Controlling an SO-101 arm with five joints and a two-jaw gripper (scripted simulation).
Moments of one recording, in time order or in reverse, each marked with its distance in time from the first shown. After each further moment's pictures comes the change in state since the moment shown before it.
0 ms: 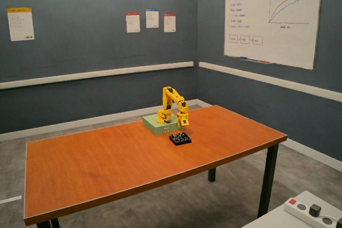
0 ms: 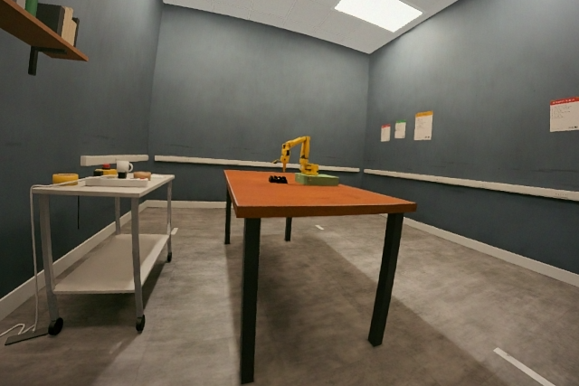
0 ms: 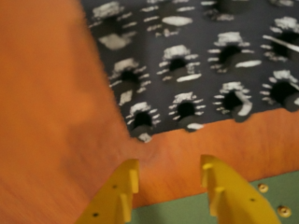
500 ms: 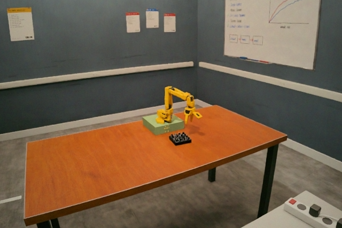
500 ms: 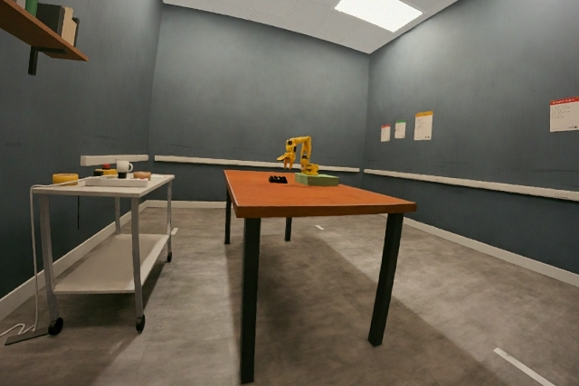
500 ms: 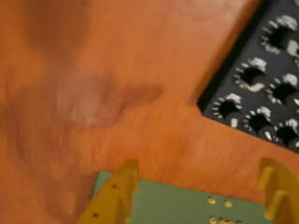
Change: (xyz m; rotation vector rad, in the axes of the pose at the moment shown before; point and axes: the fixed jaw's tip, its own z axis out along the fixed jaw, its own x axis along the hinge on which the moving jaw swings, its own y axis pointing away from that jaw) arm 0.034 0.056 -0.022 -0.009 -0.018 -0.661
